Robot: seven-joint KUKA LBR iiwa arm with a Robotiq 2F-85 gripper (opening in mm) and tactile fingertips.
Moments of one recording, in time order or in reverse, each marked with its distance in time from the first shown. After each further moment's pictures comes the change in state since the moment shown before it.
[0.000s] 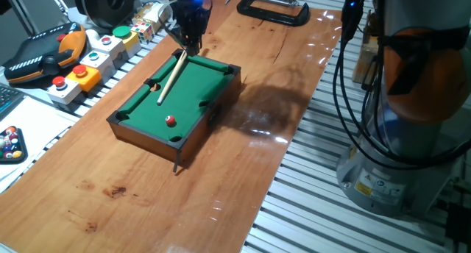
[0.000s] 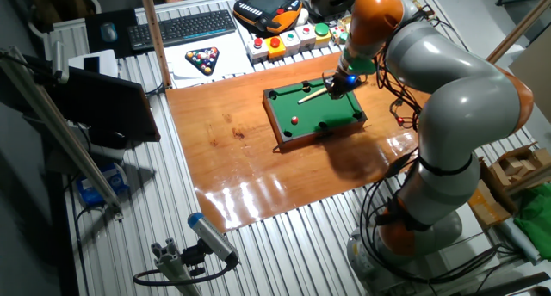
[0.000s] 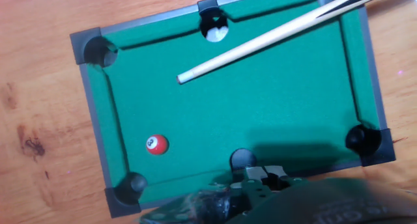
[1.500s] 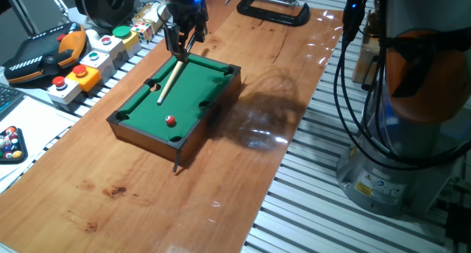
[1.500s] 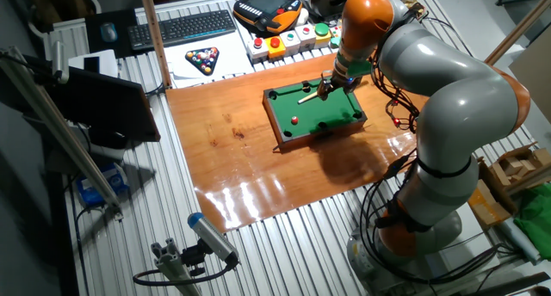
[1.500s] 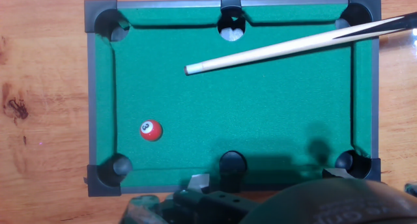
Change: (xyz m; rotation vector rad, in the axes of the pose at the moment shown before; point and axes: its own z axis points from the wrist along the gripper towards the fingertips) arm 0.000 0.007 0.006 0.057 -0.009 -0.201
